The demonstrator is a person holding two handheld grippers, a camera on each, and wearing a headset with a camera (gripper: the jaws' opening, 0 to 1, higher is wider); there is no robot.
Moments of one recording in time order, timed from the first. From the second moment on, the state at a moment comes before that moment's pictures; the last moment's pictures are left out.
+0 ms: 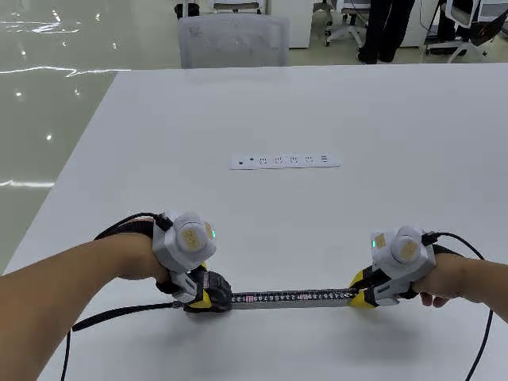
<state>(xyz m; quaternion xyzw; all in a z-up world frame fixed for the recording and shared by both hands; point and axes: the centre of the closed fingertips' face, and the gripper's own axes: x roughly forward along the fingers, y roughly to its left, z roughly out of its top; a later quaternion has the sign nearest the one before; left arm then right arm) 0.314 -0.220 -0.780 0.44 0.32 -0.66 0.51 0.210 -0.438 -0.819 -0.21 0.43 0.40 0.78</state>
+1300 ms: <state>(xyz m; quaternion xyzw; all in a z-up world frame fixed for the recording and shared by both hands) 0.322 -0.219 -0.778 0.43 0.29 -0.66 0.55 0.213 -0.439 -0.819 -0.24 0.46 0.39 0.76</state>
